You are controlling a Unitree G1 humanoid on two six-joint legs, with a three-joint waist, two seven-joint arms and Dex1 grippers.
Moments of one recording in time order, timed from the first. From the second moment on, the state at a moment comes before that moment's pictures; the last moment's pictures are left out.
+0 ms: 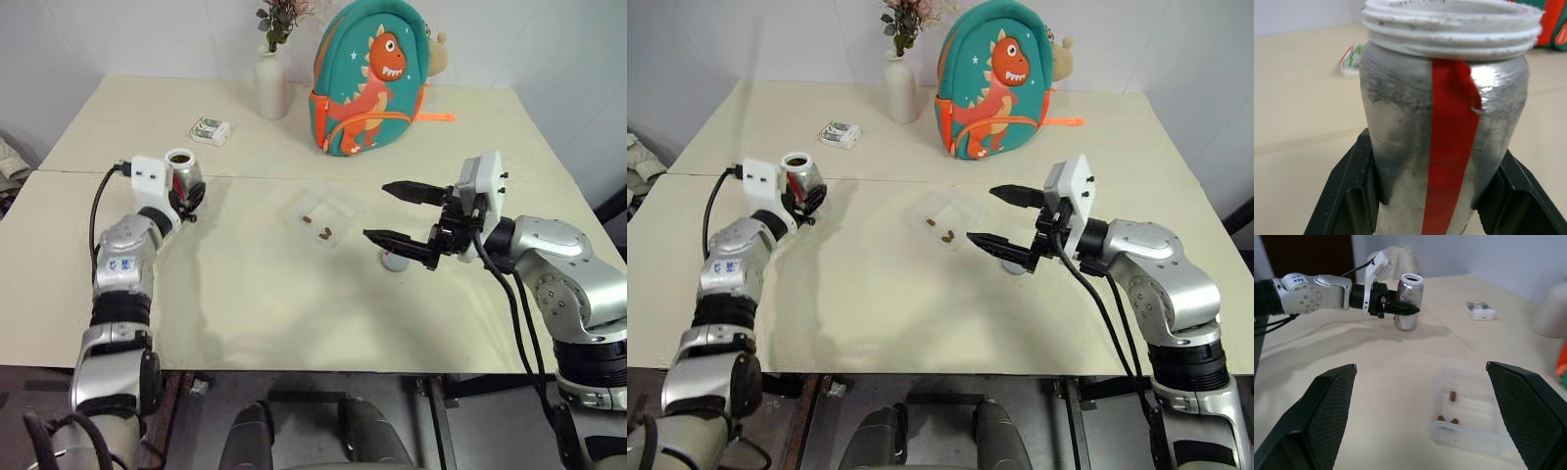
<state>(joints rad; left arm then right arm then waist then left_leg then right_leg) -0.74 0.49 0.26 0.65 -0.14 0.11 -0.32 -0.54 -0.67 -0.03 -0.25 0.61 0.52 0.93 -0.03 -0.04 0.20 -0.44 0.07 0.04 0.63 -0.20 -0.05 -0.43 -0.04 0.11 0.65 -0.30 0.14</state>
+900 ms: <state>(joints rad) -0.34 0.56 0.34 0.23 -0.24 0.15 -0.39 -0.53 -0.67 -0.01 -0.23 0.58 0.50 1.01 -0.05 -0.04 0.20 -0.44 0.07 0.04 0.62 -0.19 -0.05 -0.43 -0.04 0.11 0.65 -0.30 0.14</state>
